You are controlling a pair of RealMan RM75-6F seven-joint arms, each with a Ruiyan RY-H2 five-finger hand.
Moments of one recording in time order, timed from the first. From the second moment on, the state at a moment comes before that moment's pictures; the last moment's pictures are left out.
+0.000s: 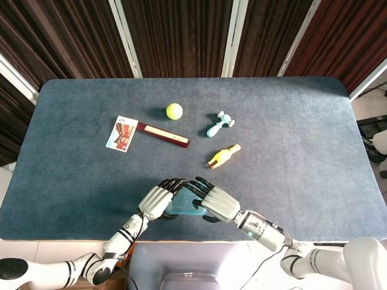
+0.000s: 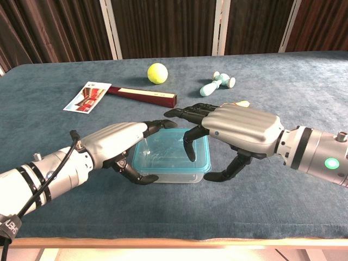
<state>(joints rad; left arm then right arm) -0.71 -1.78 -0.08 -1.36 1.35 0.94 0.13 0.71 -1.68 -0.01 -1.22 -1.76 1.10 0.02</state>
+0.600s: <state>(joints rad) -0.71 -1.78 -0.08 -1.36 1.35 0.94 0.14 0.73 -1.68 -0.01 -1.24 -1.74 1.10 0.01</state>
